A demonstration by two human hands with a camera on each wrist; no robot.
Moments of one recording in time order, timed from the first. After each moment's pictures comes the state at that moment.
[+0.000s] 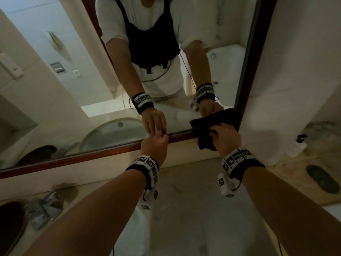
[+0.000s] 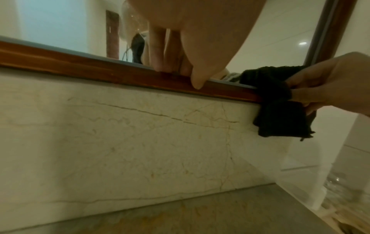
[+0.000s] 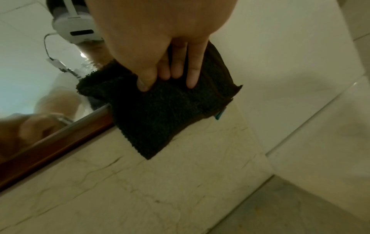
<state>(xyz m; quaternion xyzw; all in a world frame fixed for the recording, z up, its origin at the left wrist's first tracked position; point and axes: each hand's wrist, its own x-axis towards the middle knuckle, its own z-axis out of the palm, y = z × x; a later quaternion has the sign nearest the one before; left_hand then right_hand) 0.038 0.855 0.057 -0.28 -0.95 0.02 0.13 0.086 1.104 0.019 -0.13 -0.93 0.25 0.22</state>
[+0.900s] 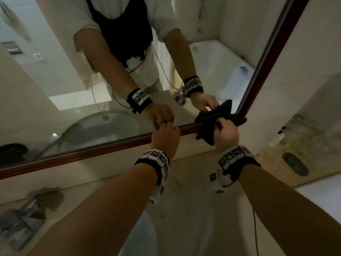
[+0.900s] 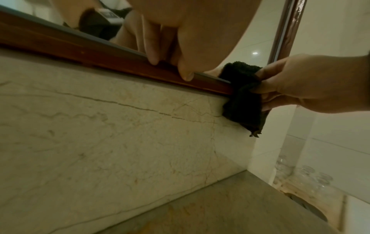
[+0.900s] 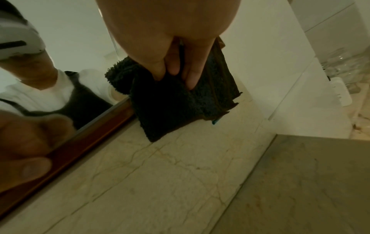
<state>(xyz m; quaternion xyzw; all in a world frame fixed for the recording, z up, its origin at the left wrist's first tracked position) 0.026 0.851 0.057 -0.33 -0.94 0.07 0.10 0.083 1.055 0.022 -0.27 -0.89 0.29 0.22</state>
